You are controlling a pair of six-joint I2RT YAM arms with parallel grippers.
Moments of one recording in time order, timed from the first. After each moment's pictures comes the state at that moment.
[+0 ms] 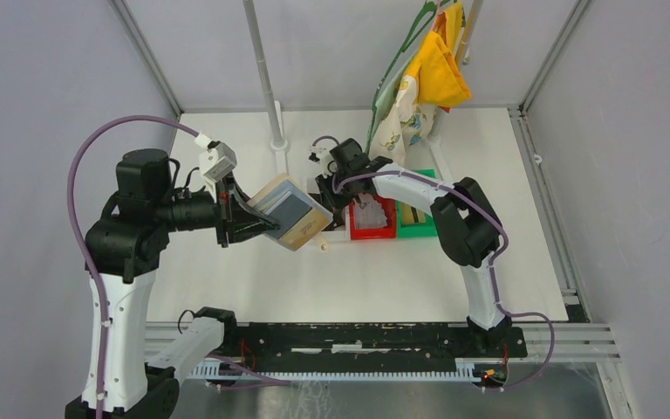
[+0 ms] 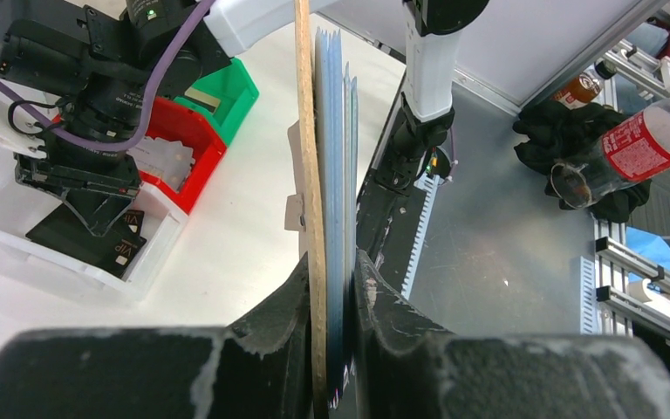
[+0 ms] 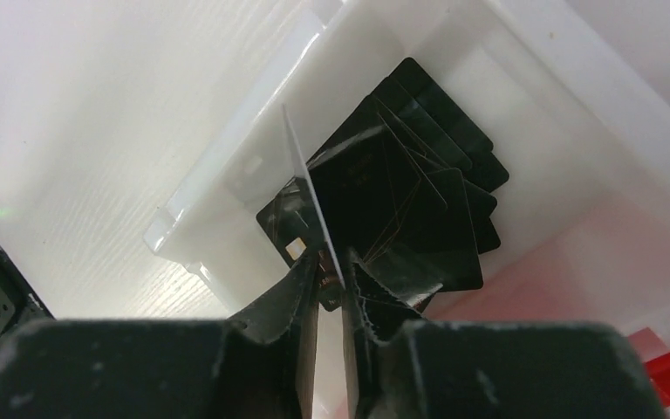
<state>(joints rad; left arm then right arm) -0.15 0.93 1.53 -1.13 1.09 0.16 0.70 2.10 1.59 -0.41 -0.37 0.13</state>
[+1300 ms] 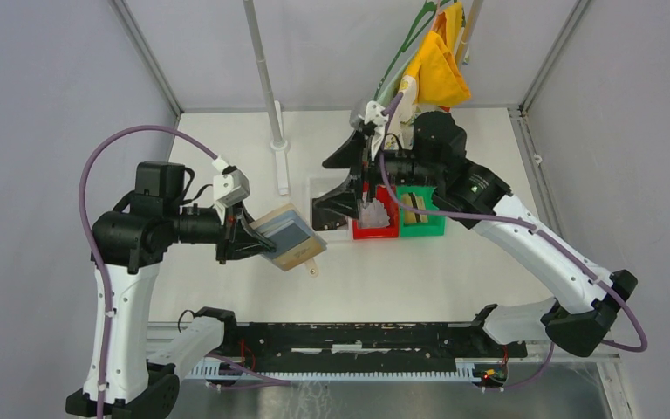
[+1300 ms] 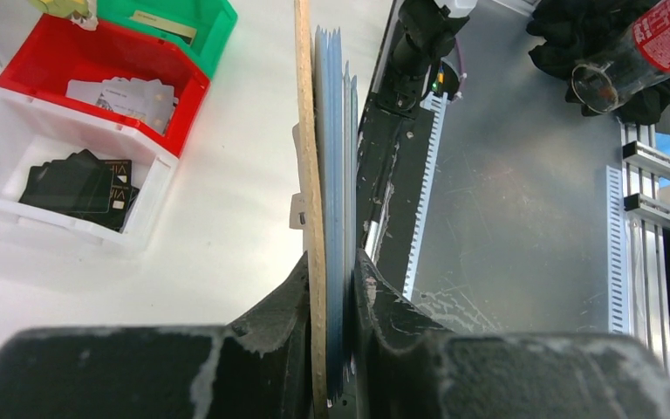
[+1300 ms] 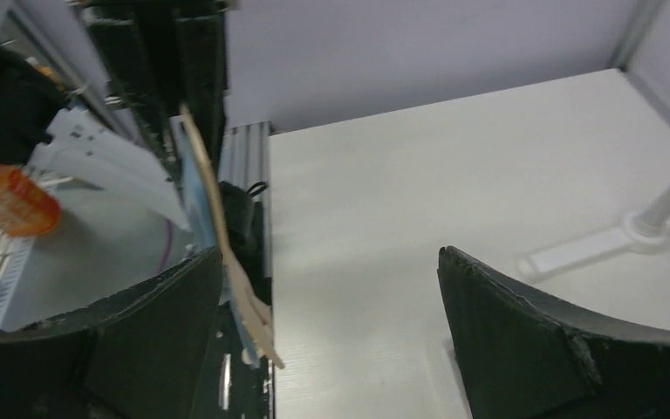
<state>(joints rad) -0.15 0.95 1.50 -1.43 1.10 0.56 0.79 1.32 1.52 -0.29 -0.60 0.08</state>
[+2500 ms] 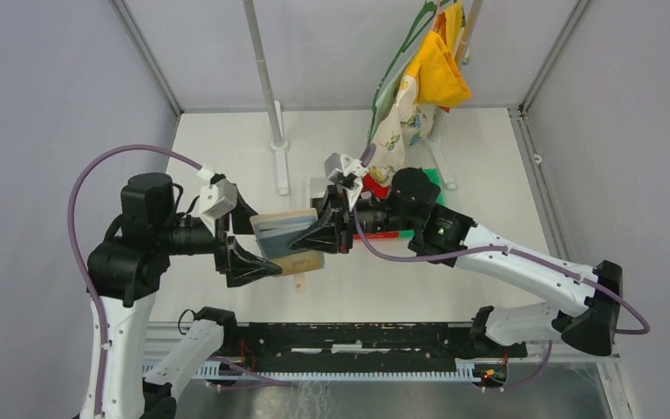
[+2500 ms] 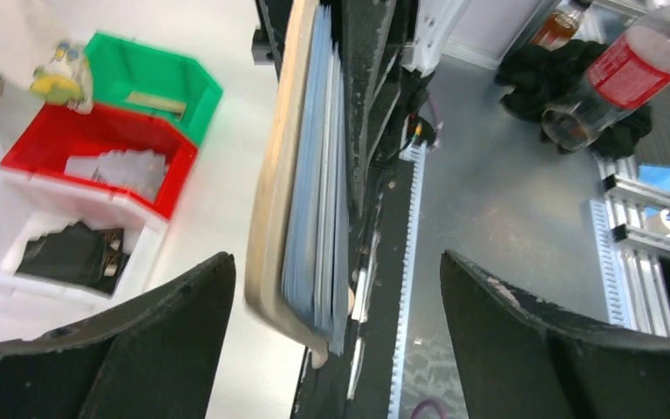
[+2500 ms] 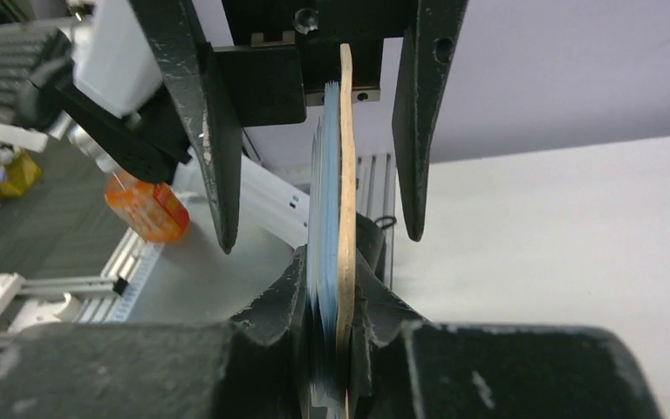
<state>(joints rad) -0.18 0.84 1.42 -1.23 1.16 0.41 1.06 1.31 1.27 0.07 -0.64 0.26</state>
